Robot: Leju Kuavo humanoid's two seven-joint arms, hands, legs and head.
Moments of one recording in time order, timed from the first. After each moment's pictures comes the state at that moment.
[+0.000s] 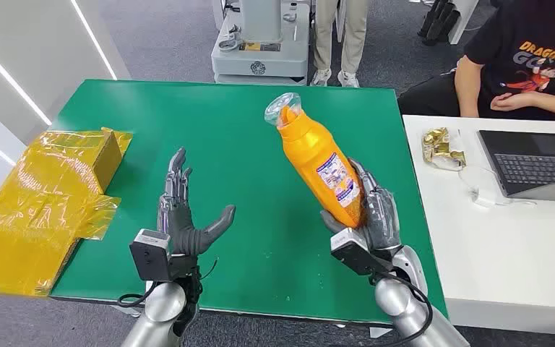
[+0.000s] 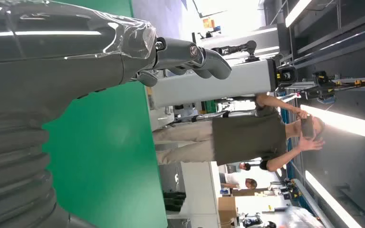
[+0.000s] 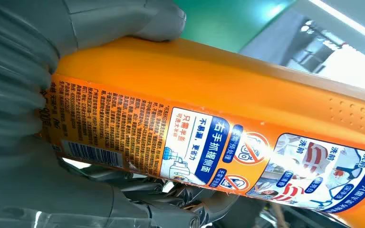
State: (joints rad) left arm -0.13 -0.14 -0.43 -1.48 -0.05 0.35 -0.58; right arm -0.41 -0.17 0.54 -1.11 0.36 -0.55 -0.46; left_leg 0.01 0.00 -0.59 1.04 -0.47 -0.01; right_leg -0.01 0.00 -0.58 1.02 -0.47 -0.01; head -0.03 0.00
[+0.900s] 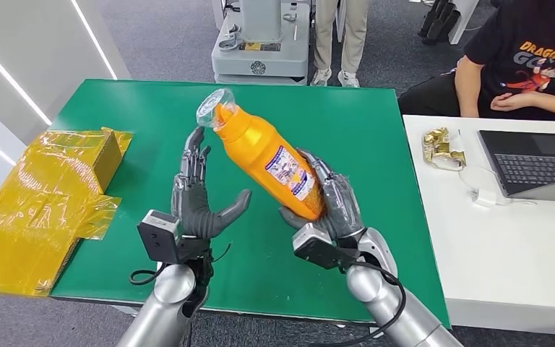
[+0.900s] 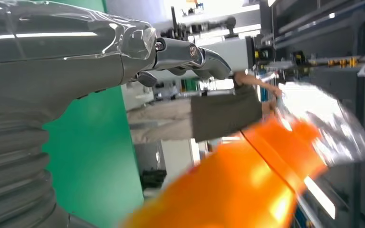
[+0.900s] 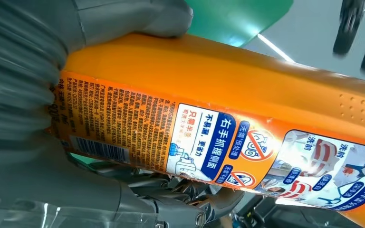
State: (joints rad) left arm -0.24 -0.16 -0.48 -1.45 -0.01 0.30 -0.56; right arm -0.51 -0.07 0.62 -1.07 0.38 -0.41 -0.47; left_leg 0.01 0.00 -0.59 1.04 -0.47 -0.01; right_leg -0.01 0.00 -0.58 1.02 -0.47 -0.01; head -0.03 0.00
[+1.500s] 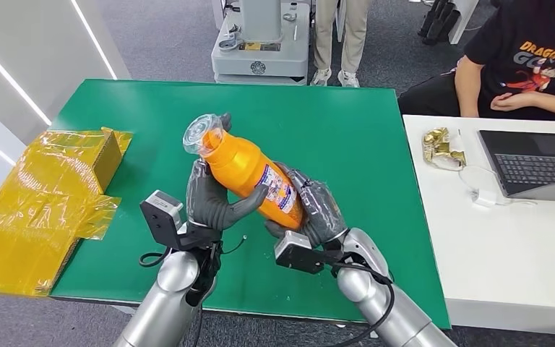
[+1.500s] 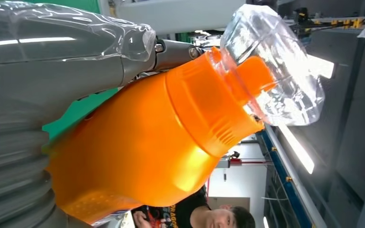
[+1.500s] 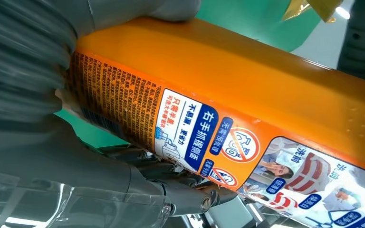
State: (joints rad) left arm -0.30 -0.18 -0.51 -1.45 0.07 0.13 -0.50; right arm -0.52 -0.04 0.62 -1.01 0.47 -0.28 -0.46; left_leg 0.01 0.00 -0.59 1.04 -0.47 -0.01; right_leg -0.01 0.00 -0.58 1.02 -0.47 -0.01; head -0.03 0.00
